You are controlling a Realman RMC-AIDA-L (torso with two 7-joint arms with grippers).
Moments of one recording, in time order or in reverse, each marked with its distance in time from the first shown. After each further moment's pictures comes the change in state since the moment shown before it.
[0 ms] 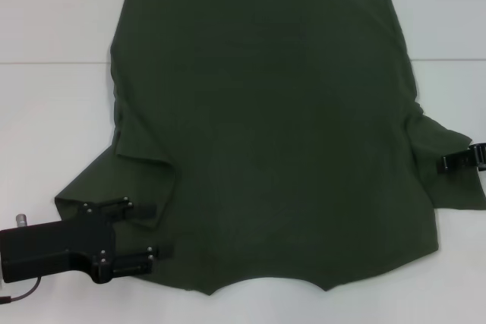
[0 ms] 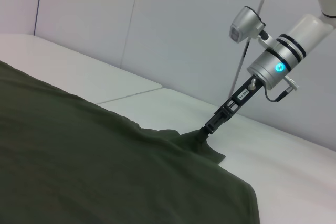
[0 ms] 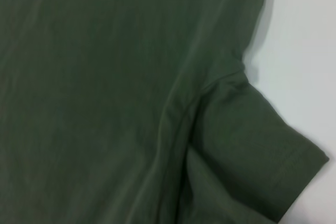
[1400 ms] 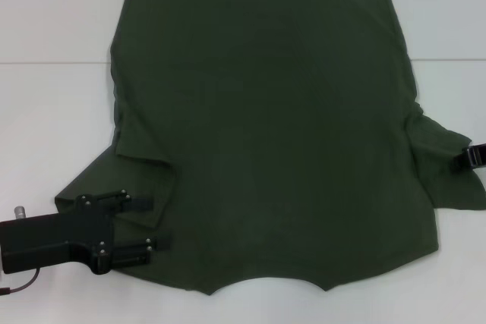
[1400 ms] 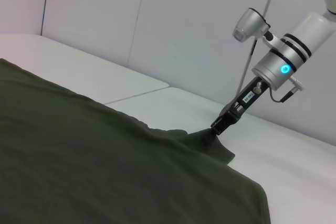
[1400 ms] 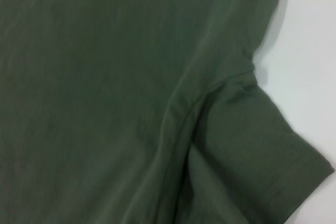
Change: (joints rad) left arm -0.013 0.007 -0.001 0.000 0.000 -0.020 -0.006; right arm 0.012 0.001 -0.072 0.023 -0.007 0.048 -0.008
